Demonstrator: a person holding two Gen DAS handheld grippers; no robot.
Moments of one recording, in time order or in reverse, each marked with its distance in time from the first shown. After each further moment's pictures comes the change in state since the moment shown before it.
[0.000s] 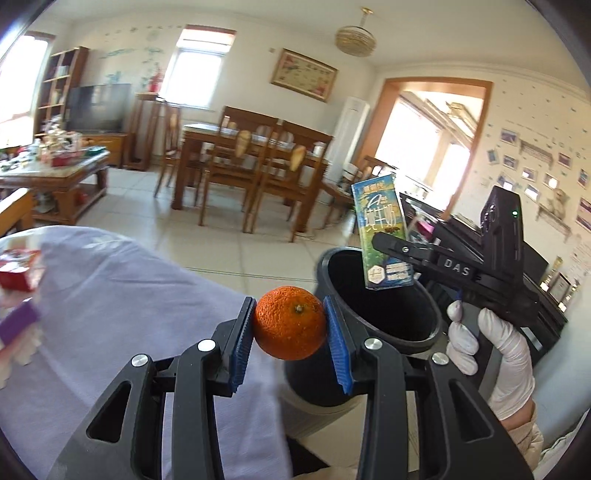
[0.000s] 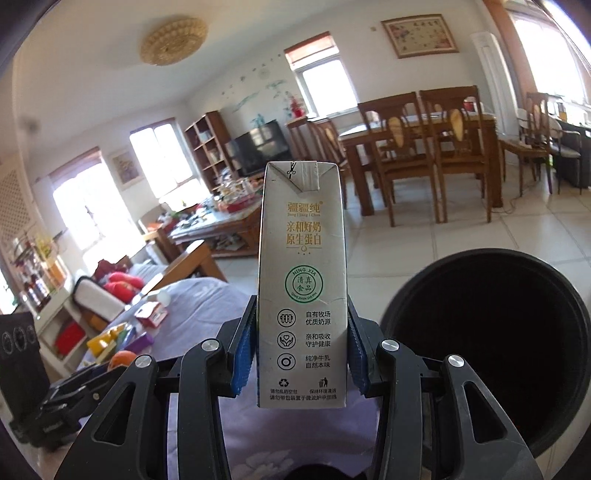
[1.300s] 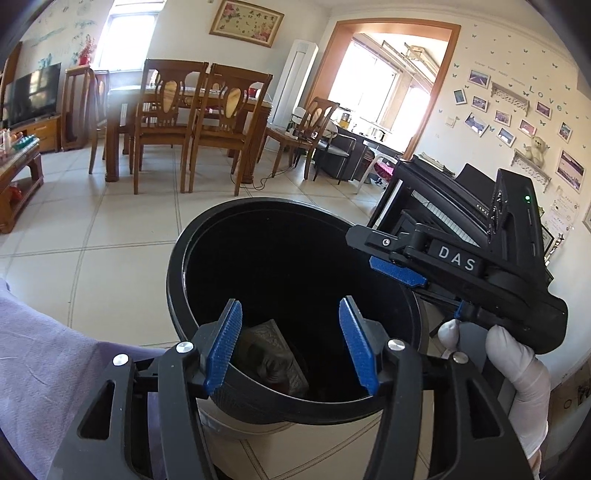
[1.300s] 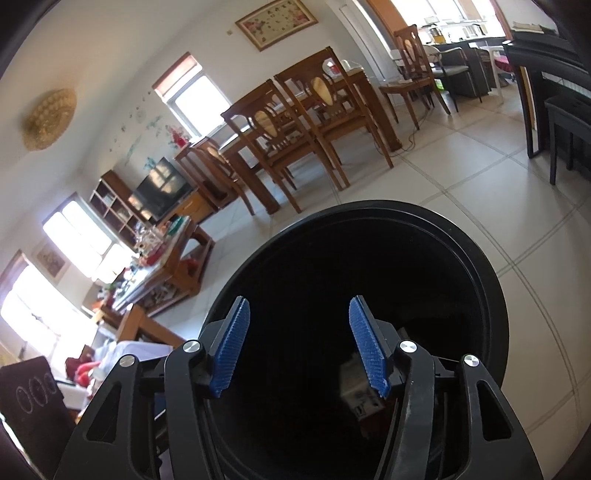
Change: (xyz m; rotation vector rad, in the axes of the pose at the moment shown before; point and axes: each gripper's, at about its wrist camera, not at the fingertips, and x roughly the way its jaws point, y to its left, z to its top) left arm 0.142 -0.092 -0.008 0.099 0.205 -0.140; right arm -0.009 -0.167 -0.036 0.376 -0.004 -0.223
